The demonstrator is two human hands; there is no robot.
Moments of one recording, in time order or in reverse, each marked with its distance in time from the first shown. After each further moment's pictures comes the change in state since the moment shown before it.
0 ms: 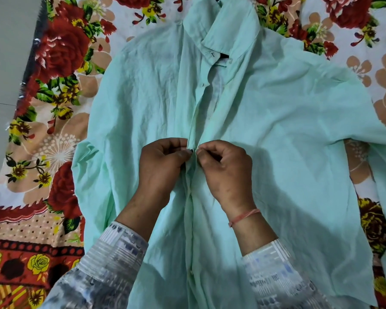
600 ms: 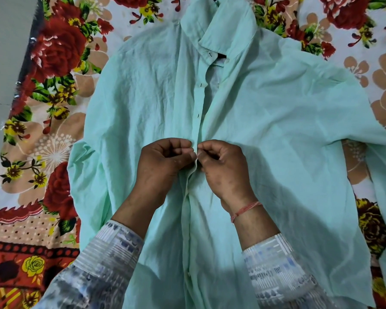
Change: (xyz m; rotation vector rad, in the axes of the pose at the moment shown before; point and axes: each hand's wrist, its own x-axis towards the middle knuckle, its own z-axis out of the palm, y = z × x) left_hand 0.002 -0.005 -0.001 -0.080 -0.128 0.041; right_hand 0.009 0.002 -0.001 0.071 -0.110 0.153
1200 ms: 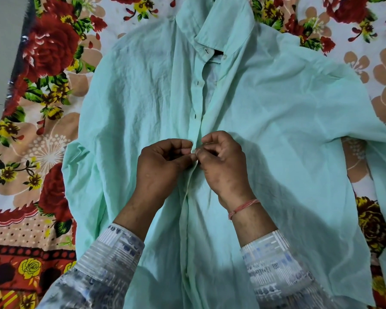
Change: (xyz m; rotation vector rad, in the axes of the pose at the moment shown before) left_hand 0.002 -0.012 0.004 0.109 0.027 0.054; right_hand 0.005 0.003 -0.002 0.094 0.012 0.039
